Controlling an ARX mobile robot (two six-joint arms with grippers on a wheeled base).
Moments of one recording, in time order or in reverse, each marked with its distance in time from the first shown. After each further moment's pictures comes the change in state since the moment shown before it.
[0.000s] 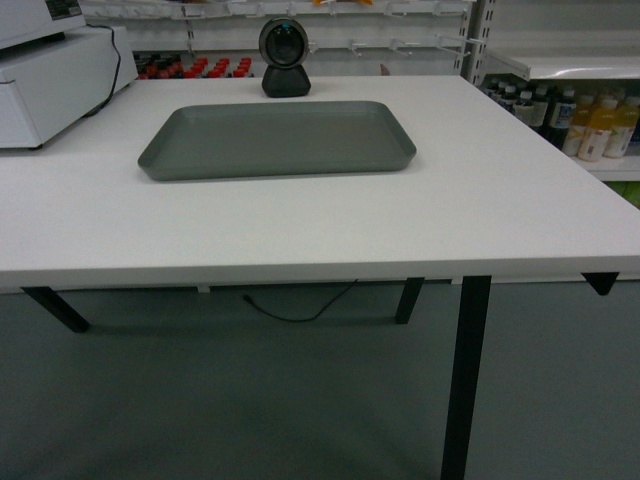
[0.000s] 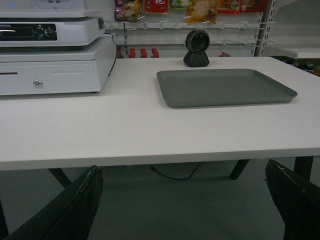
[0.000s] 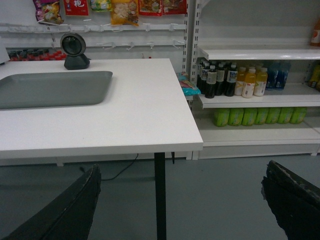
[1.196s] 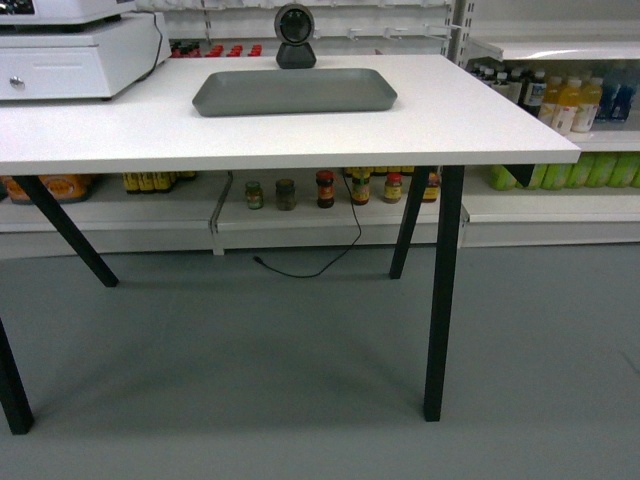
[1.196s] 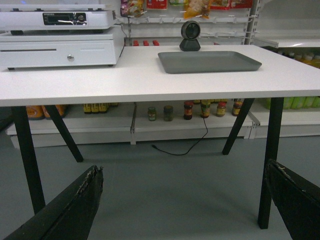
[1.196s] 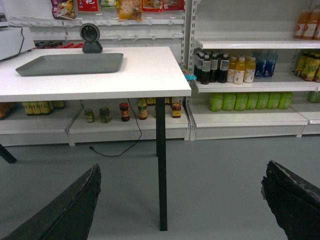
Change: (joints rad) left arm 0.000 0.000 0.000 0.002 0.000 0.000; right arm 0.000 0.000 0.000 0.004 -0.001 0.000
